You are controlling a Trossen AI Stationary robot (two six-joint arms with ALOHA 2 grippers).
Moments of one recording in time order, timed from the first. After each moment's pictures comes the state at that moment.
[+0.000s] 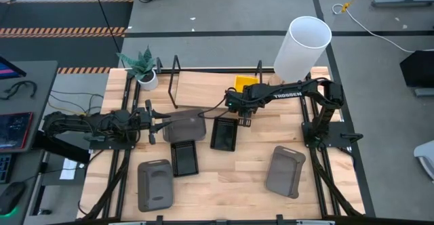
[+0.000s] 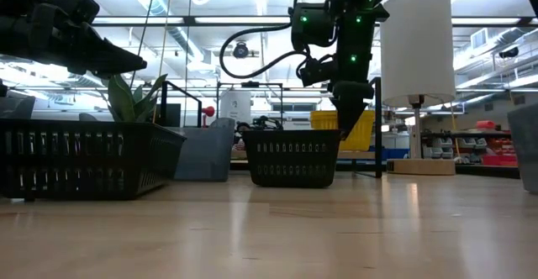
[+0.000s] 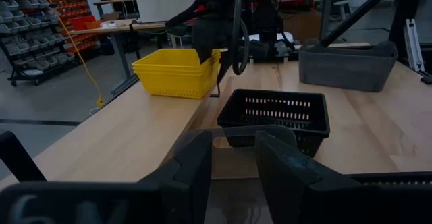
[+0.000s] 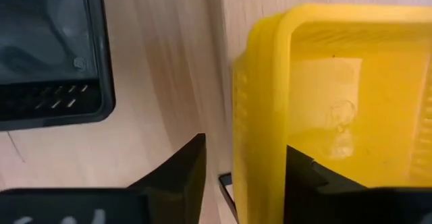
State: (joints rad) left arm -0.06 0.18 0.08 -0.01 -0.28 0.06; right arm -0.19 1.79 1.30 -0.91 0.26 -0.01
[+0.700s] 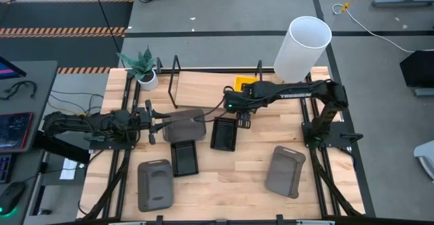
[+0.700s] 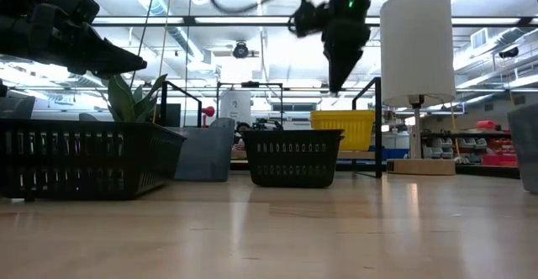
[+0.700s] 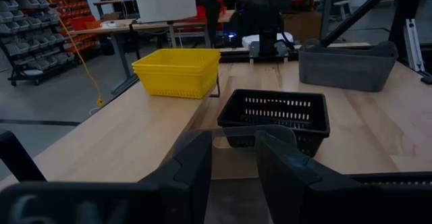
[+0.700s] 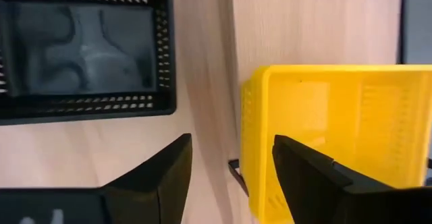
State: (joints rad) left arm -0.06 0.18 0.08 -0.01 -0.28 0.06; right arm -0.08 1.75 1.55 -1.14 0.27 0.06
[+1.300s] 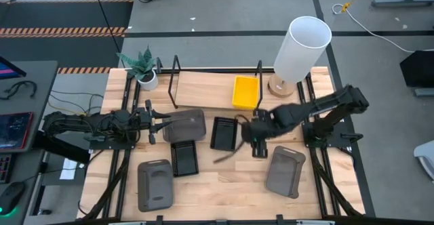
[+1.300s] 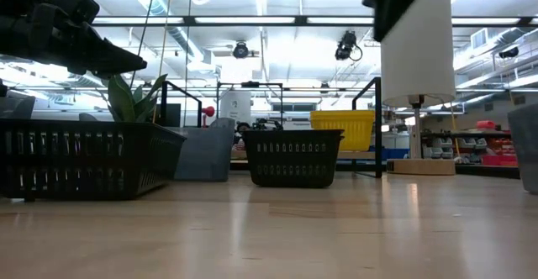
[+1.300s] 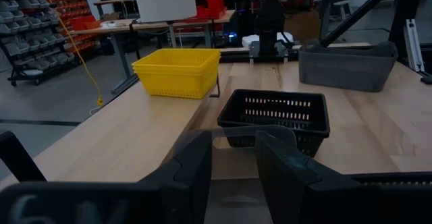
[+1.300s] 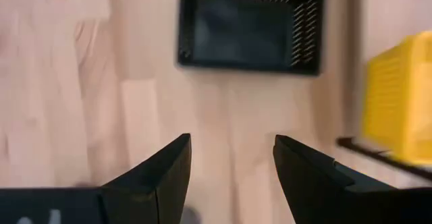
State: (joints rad) left arm -0.06 0.18 0.08 -0.01 -0.28 0.06; right arm 0.28 1.56 1.44 -1.16 0.19 0.35
